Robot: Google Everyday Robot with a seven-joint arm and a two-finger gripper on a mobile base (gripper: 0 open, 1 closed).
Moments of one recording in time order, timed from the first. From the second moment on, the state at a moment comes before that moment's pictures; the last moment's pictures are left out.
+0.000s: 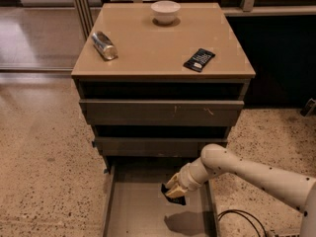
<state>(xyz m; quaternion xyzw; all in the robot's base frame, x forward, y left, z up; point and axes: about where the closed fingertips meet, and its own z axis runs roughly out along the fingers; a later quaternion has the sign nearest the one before) 0.496 -0.055 0.393 -0.61 0.71 0.29 0.19</state>
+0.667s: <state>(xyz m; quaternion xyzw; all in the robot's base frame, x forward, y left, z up) 0.498 -0.053 0.406 -0.61 0.71 0.28 0.20</state>
